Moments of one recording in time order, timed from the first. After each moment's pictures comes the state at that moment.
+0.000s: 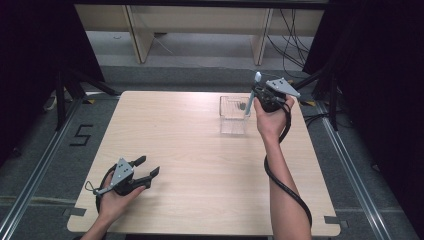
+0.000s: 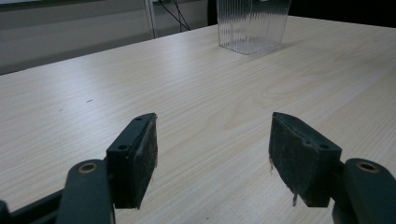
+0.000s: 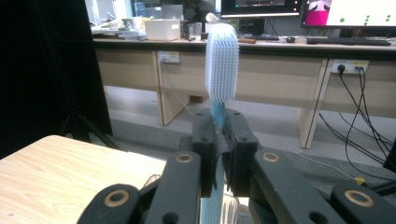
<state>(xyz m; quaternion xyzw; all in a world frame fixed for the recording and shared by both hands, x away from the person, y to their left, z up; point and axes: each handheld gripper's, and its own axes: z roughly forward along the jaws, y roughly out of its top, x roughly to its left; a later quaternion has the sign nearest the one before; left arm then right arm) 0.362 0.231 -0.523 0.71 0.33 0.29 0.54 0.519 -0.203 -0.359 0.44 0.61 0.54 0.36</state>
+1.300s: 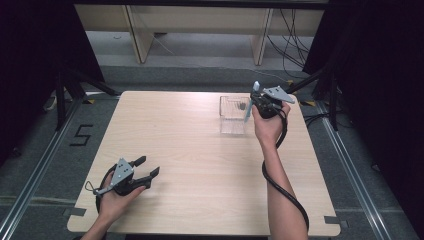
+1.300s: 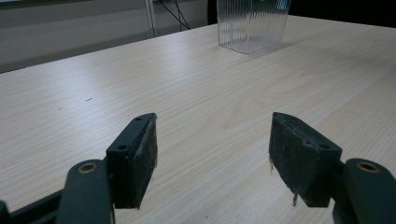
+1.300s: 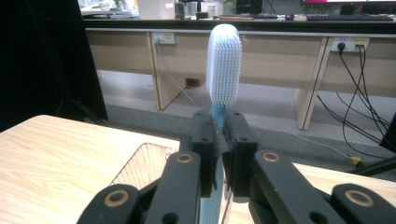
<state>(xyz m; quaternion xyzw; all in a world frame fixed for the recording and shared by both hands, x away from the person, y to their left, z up) 0.362 0.231 -0.523 0.71 0.33 0.29 0.54 0.524 -0.203 -0.391 0.47 0.62 0.52 0.35</state>
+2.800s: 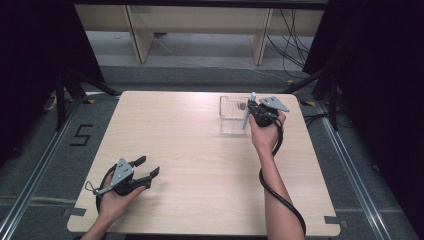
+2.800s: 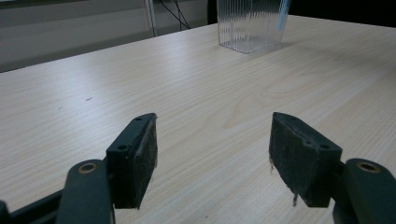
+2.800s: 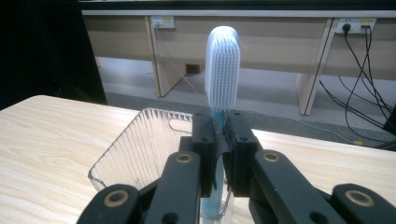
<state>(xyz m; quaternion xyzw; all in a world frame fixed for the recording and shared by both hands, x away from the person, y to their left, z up) 0.362 0.231 -0.523 0.71 0.33 0.29 0.54 0.519 -0.199 -0.421 0.48 0.64 0.50 0.34</state>
